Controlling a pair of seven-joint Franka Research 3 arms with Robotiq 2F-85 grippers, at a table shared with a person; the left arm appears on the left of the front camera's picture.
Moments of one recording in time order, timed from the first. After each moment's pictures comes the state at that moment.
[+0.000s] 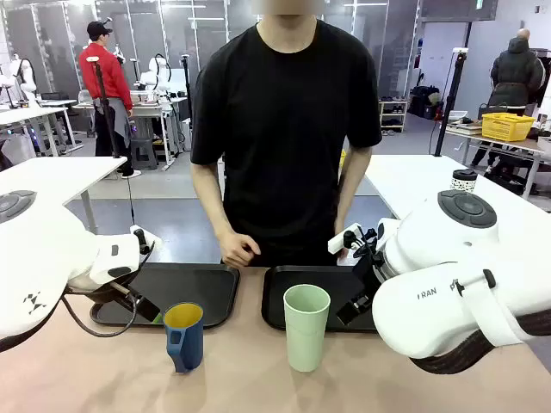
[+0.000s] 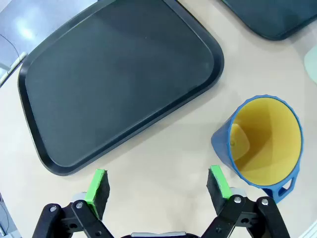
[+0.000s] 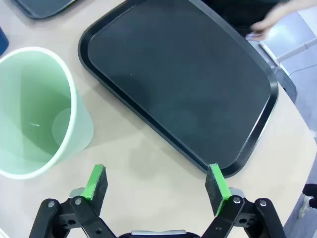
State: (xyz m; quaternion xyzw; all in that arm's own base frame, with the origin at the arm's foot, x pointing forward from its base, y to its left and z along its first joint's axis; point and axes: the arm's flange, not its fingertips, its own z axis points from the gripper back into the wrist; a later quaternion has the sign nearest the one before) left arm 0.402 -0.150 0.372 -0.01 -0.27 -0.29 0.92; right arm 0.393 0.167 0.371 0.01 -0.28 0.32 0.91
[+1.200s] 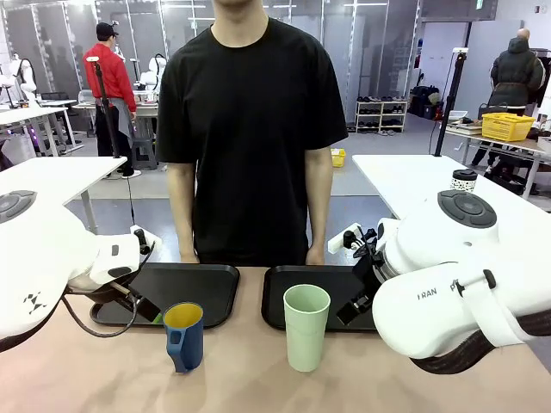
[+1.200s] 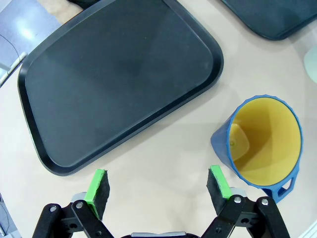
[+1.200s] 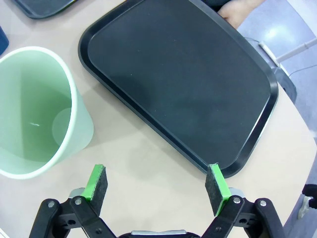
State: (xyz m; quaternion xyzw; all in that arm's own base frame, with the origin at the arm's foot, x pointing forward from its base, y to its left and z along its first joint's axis) left arm 0.401 -0.151 0.372 -0.01 -0.27 -0.29 0.92; right arm 0.393 0.167 0.371 0.01 -0.28 0.32 0.90
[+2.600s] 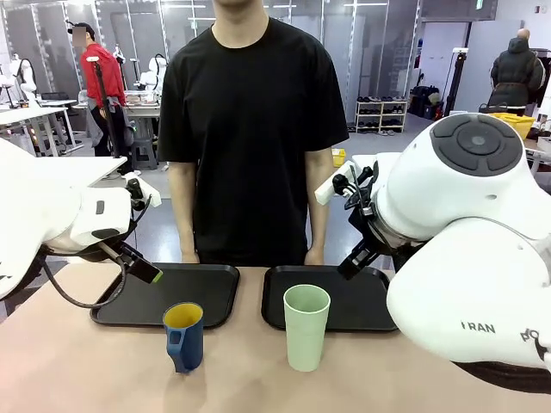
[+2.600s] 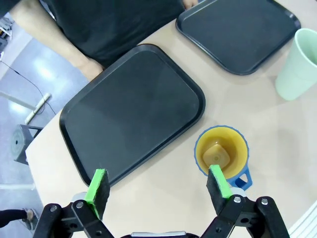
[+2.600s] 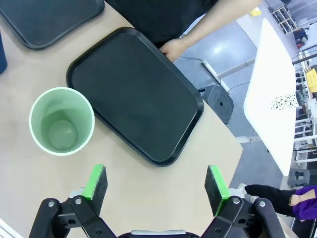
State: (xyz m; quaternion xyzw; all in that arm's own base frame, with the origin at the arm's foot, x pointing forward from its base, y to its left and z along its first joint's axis) left arm 0.364 -0.171 0.473 0.02 -0.35 -0.34 0.87; right arm 0.333 0.201 0.493 -0.12 -0.35 0.33 0.87
